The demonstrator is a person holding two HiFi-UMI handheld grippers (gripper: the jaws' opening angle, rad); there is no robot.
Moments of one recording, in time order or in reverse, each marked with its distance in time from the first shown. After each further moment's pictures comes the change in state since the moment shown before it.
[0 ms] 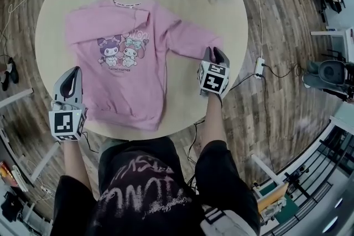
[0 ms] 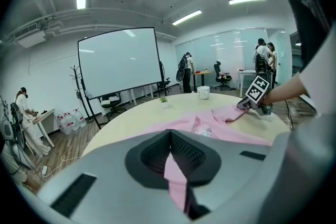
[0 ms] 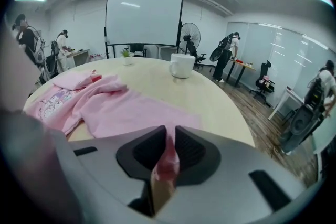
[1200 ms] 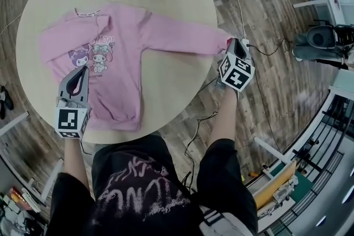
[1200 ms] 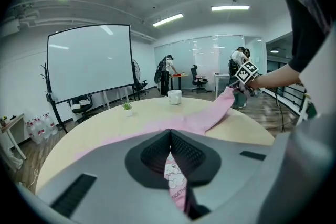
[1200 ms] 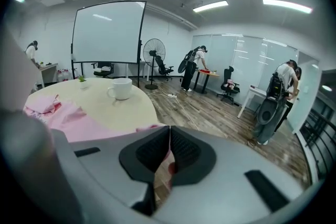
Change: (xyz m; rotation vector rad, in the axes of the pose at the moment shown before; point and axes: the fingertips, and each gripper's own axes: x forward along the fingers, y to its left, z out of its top) left arm 0.060 -0.116 0.036 0.081 -0.036 -0.258; right arm -0.087 -0.196 0.022 0.187 -0.147 -0.277
